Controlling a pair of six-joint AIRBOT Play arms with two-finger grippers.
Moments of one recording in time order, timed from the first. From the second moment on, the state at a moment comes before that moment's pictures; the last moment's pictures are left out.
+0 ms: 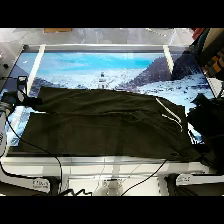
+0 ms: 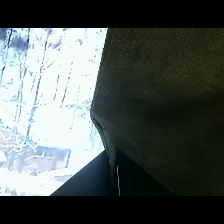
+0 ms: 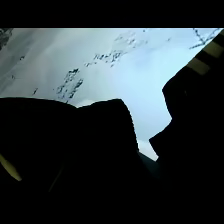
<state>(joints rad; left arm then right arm) 0.31 -1.62 1.25 1.74 -0.65 -1.43 -0.65 -1.56 1.28 -1.05 1.06 1.34</state>
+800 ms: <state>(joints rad) 0.31 -1.62 1.25 1.74 -0.64 -1.43 -0.55 -1.75 1.33 -0.89 0.94 1.27</state>
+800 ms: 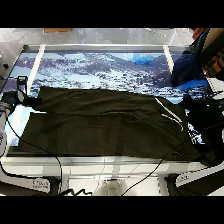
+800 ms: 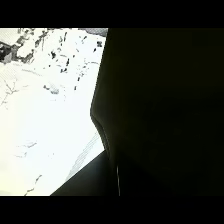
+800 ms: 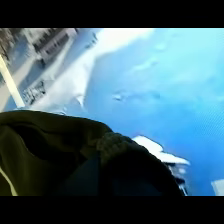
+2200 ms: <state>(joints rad) 0.35 -1.69 1.25 1.75 -0.73 -1.52 -0.34 -1.76 1.50 -0.91 0.41 1.26</state>
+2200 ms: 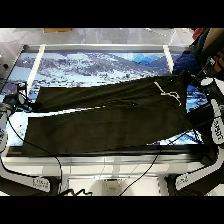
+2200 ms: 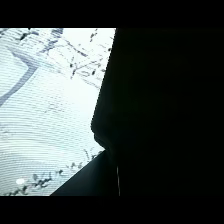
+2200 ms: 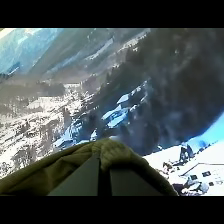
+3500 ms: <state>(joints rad) 0.33 -1.28 1.25 1.62 -0.87 -1.52 -0.34 -1.39 1.50 -1.29 0.80 1.26</state>
